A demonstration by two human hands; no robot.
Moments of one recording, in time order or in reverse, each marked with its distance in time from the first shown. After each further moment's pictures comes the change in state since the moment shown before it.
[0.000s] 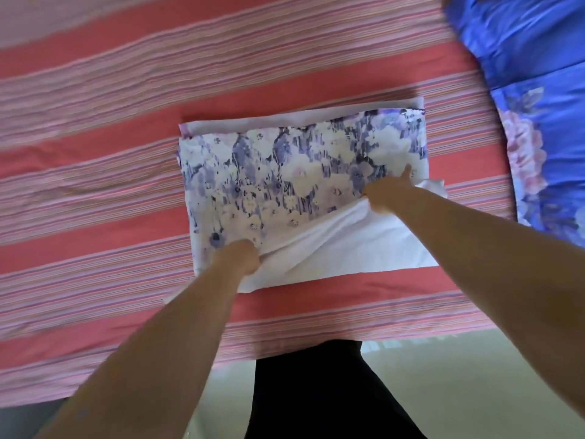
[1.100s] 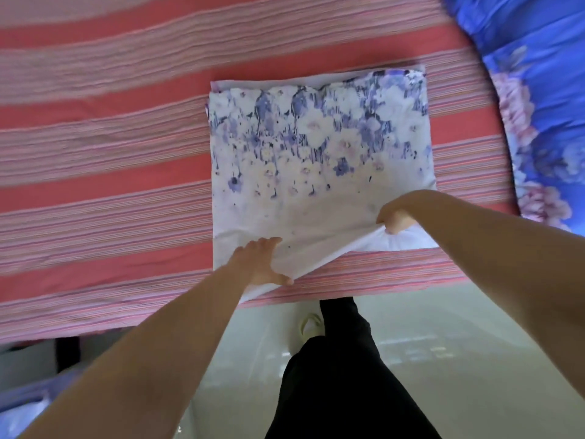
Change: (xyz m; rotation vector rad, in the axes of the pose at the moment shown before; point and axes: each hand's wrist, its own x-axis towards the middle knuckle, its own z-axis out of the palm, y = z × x) left_hand -0.092 -0.026 0.169 -0.089 0.181 0.293; right_hand -0.131 -0.058 0.120 -0.149 -0.279 -0.168
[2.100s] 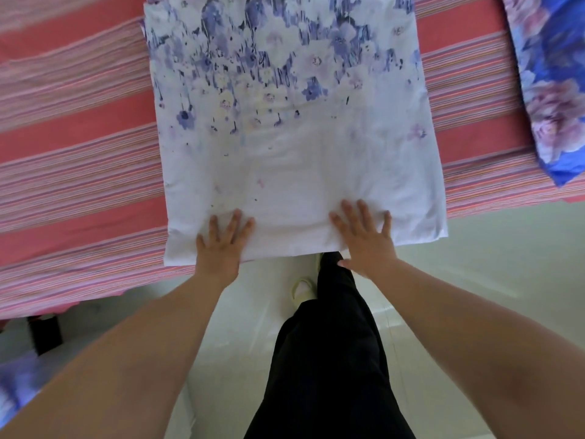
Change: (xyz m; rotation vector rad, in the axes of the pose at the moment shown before) left_hand 0.027 -0.026 0.166 0.296 0.248 -0.076; right_hand 0.086 -0.106 0.232 0.230 0.602 0.115
